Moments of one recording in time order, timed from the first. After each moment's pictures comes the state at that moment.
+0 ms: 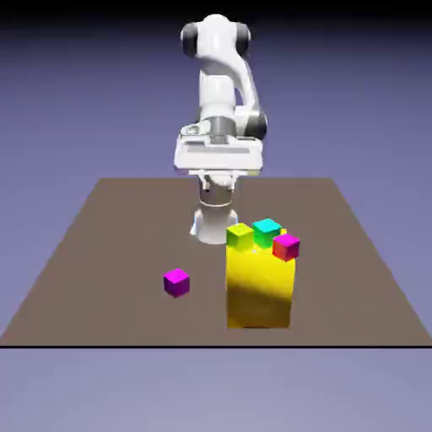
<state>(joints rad) 0.02 -0.53 -0.03 -2.81 0.01 3.01 0.77</state>
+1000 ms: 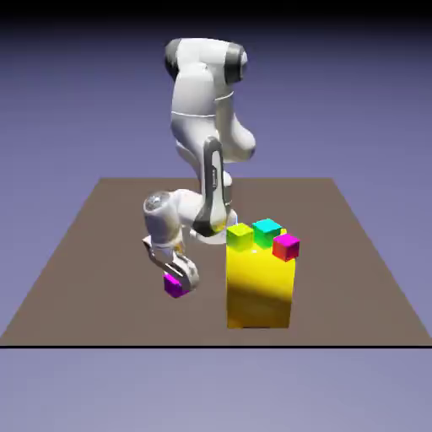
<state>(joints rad) 0.00 0.17 -0.30 -2.75 0.37 2.74 0.98</state>
